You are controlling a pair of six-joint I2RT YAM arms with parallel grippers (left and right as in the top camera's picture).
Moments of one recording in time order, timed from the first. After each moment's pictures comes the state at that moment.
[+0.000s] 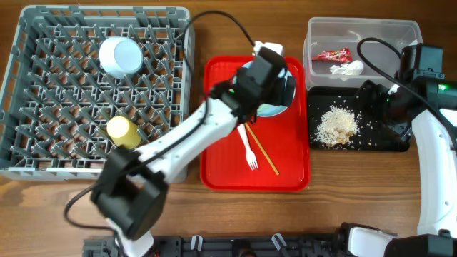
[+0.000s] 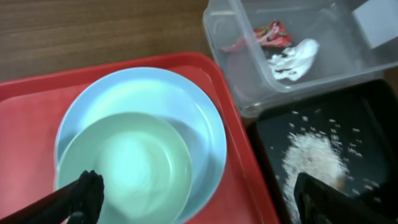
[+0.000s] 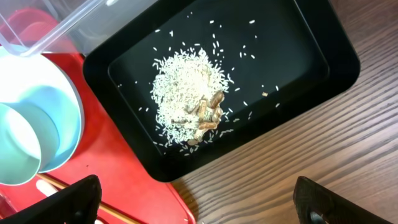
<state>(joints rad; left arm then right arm) -0.74 1.87 1.46 -0.37 -0.09 -0.43 -0.17 1.42 1.35 -1.22 0.01 0.44</state>
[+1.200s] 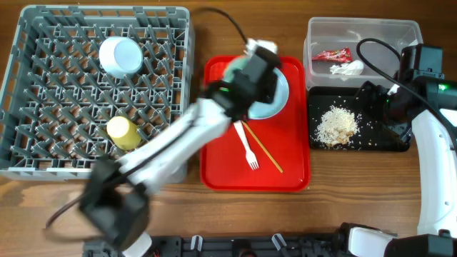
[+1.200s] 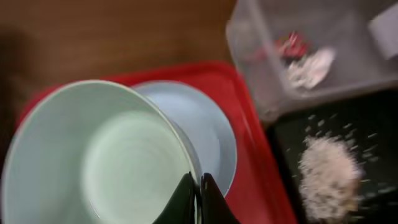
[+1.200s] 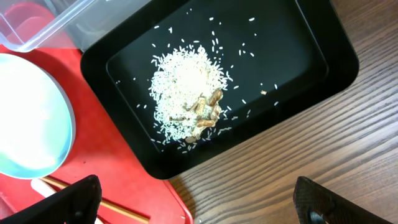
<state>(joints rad) -0.72 1.79 1.46 -0.45 -0.13 -0.40 -0.17 1.42 1.35 -1.23 0.01 0.43</state>
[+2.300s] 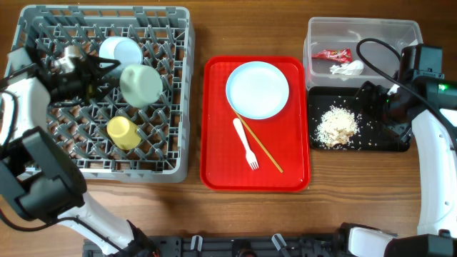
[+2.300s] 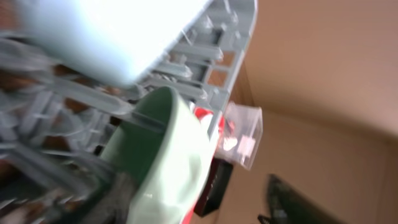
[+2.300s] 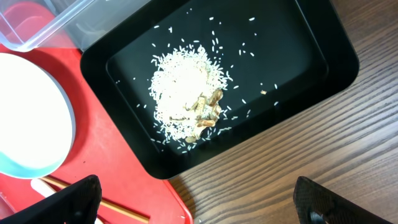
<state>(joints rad) 0.49 1.95 1.46 -0.81 1.05 -0.38 -0.17 1.42 1.35 -1.23 0.00 0.42</state>
